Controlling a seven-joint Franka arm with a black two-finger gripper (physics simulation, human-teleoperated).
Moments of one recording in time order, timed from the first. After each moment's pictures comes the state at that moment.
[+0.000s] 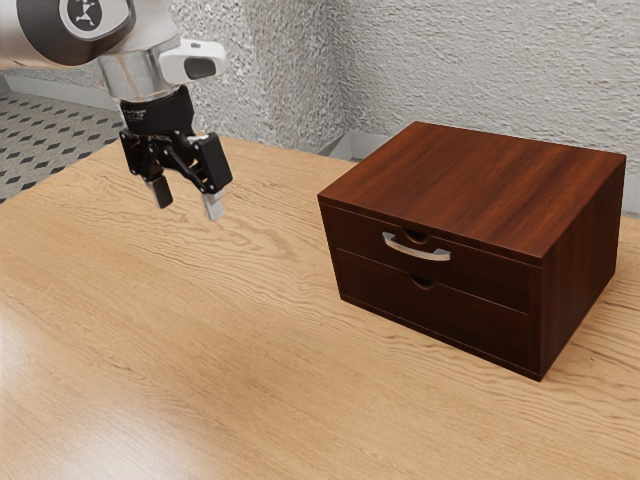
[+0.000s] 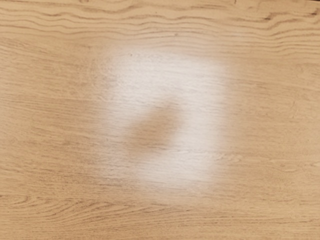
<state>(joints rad) 0.11 0.10 0.03 -1.21 -0.01 1.26 0.07</state>
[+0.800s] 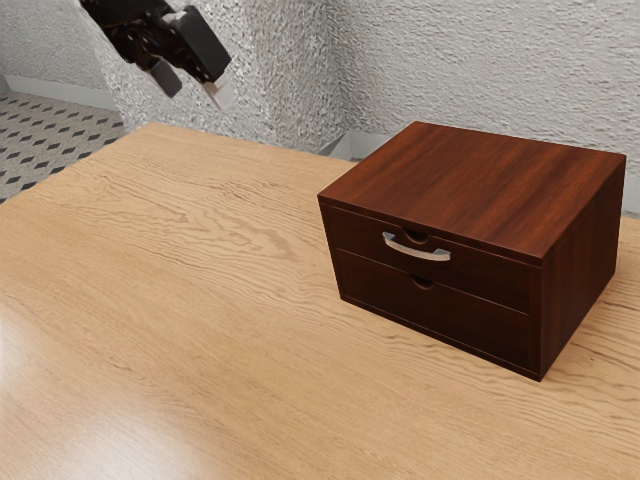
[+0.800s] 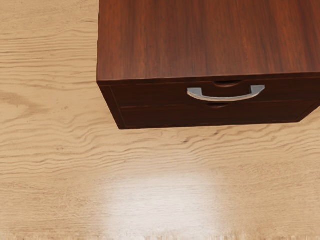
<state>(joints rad) 0.01 0.03 -0.01 -1.01 -0.01 1.36 0.07</state>
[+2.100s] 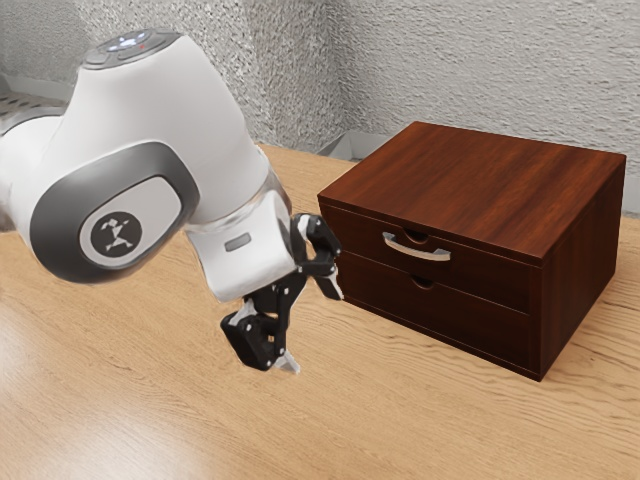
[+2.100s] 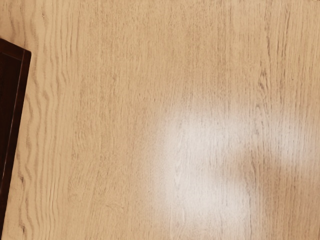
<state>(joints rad) -0.05 -0.35 -0.20 -1.96 -0.06 1.85 1.22</state>
